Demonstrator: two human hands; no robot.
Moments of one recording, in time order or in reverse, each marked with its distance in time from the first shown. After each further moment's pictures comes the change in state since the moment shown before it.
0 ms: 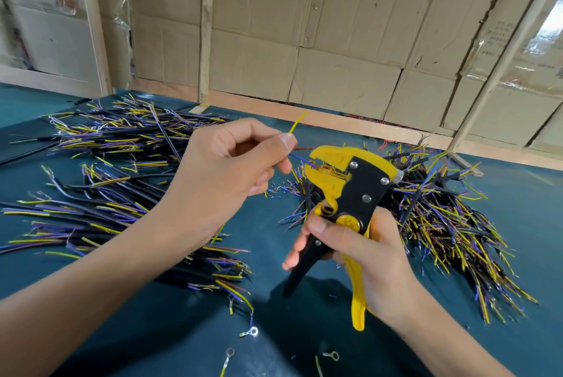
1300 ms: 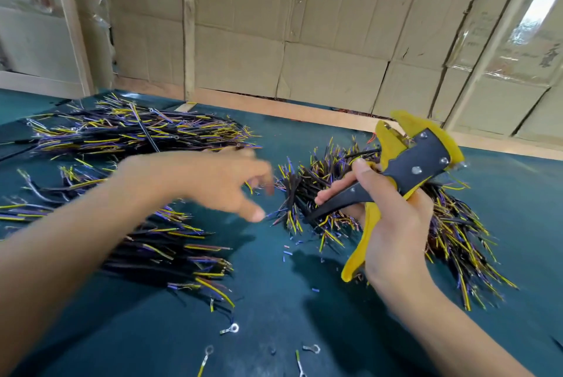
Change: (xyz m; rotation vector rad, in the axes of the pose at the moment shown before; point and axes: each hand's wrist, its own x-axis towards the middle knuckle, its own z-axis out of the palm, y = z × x) left_hand 0.056 -0.025 -0.017 1.386 -0.886 -0.260; right_hand 0.011 -0.008 -0.020 0.055 0.537 -0.239
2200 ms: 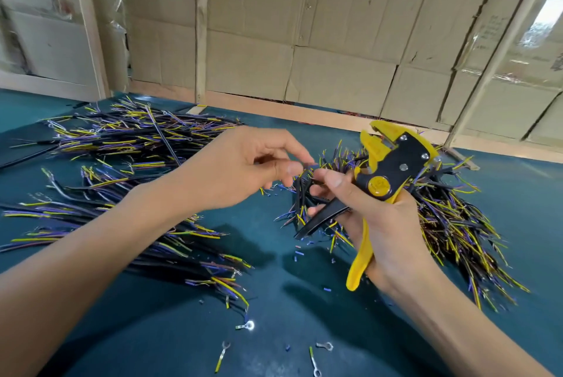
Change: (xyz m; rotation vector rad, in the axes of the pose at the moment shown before) left_hand -0.024 0.017 0.004 -0.664 0.542 0.323; right_hand 0.004 0.009 0.003 0.082 -0.204 0.201
